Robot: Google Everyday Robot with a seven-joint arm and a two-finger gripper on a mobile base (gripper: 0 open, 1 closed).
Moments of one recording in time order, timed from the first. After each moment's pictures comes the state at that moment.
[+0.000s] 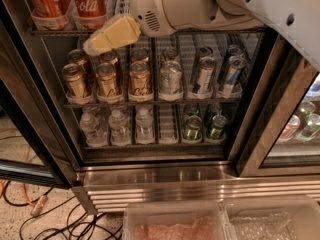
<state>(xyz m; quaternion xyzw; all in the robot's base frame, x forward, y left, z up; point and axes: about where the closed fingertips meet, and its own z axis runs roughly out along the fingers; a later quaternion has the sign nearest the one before) 0.587 0.088 1.054 -0.50 0.64 0.24 0.53</state>
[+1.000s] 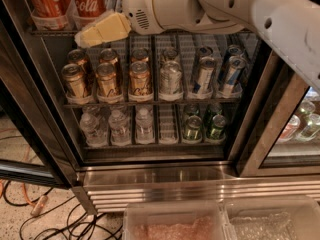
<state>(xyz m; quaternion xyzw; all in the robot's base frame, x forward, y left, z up) 0.612 0.105 1.056 -0.48 0.63 0.26 0.56</state>
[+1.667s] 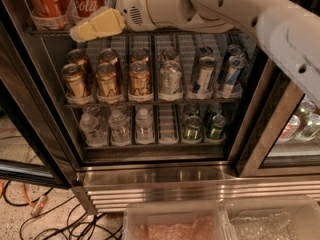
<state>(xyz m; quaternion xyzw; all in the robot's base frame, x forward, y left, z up) 0.631 0.116 1.058 -0.47 0.62 0.27 0.57</state>
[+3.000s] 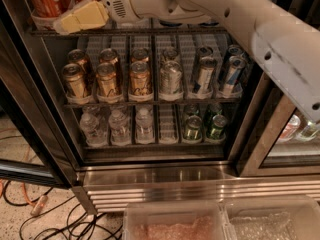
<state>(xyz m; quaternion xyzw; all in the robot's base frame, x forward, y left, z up) 0.647 0.154 1.067 -0.49 0.60 0.30 0.56</state>
